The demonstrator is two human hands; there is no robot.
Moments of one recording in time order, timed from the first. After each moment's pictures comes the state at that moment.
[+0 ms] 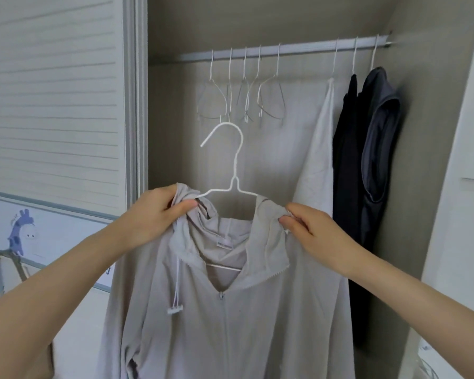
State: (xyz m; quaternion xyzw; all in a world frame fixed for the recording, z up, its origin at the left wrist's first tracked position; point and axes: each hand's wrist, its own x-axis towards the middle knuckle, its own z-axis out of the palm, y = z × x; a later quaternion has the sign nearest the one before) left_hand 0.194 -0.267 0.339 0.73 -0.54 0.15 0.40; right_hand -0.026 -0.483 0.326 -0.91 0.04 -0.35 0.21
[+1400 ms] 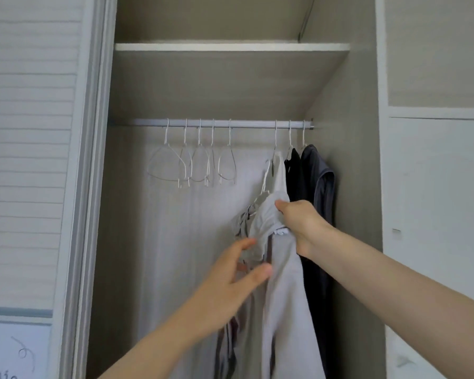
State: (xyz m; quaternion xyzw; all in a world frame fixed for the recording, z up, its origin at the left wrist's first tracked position) left_hand 0.118 -0.346 0.351 0.56 -0.66 -0.08 0.50; right_hand 0.001 -0.455 0.453 -0.63 0.31 -0.49 0.52
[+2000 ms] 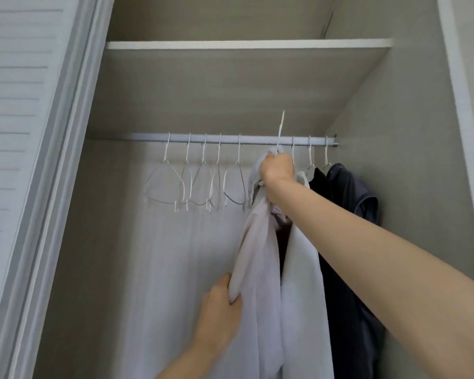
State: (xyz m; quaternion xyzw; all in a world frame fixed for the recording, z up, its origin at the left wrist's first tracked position) left_hand 0.213 -0.506 0.345 0.64 -0.50 0.05 0.58; right_hand 0.133 -0.566 0.589 -0.65 0.27 -0.65 0.30
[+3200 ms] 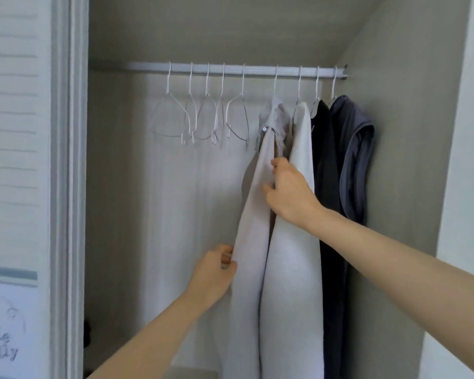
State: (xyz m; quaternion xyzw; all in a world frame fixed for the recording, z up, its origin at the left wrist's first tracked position) left_hand 0.206 -0.462 0.273 0.67 -0.52 -0.03 0.53; right_hand 0.059 -0.529 0.427 -0.86 0.27 -0.42 0.05
